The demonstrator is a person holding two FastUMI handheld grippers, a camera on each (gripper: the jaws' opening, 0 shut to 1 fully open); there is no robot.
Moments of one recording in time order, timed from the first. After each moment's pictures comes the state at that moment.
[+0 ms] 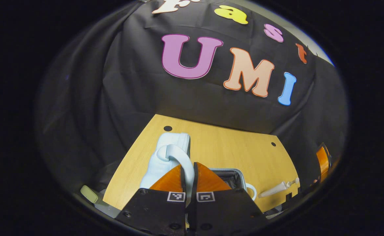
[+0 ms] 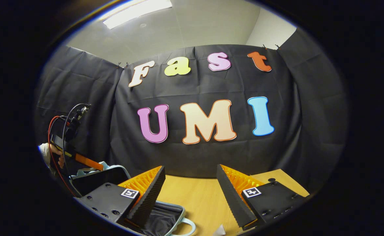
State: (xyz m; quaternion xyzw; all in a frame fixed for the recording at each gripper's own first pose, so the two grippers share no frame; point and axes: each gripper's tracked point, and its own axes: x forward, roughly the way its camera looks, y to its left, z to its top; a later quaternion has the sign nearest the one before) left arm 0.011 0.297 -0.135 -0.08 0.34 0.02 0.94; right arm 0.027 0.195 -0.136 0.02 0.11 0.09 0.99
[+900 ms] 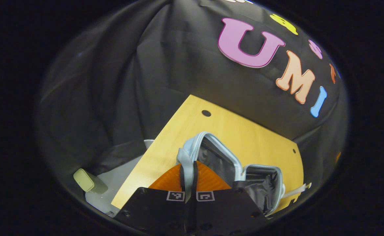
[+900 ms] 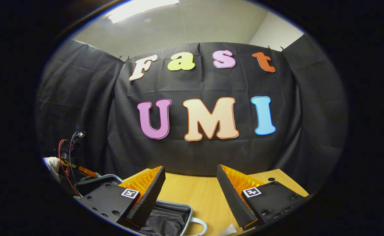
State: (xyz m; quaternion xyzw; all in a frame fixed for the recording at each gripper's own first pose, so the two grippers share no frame) left arm -0.005 0.451 -0.262 -0.15 0.42 0.11 0.89; right arm 0.029 0.227 -0.147 -0.01 0.13 0.07 0.99
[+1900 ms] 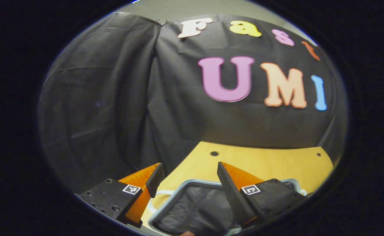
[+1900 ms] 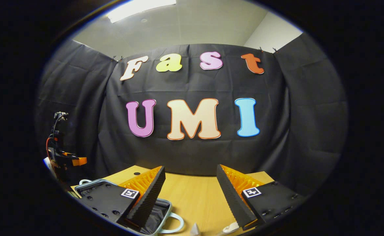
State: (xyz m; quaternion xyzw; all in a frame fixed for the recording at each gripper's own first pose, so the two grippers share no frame) left arm -0.010 0.334 -0.122 0.02 0.17 0.17 0.97; right arm 0.016 0.116 -0.127 -0.02 0.12 0.05 0.99
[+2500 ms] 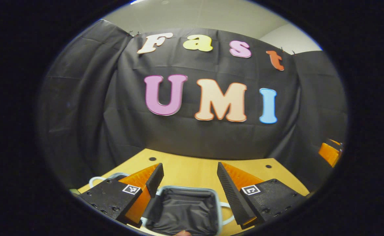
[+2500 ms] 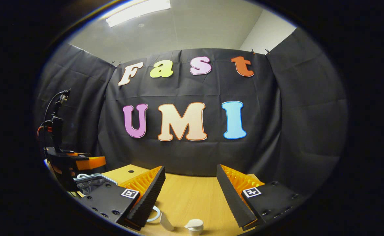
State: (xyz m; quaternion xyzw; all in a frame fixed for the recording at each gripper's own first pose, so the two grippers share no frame) left arm -0.006 0.070 -0.115 -0.02 0.13 0.03 0.99; right arm -0.017 0.020 -0.113 -0.02 0.11 0.06 0.99
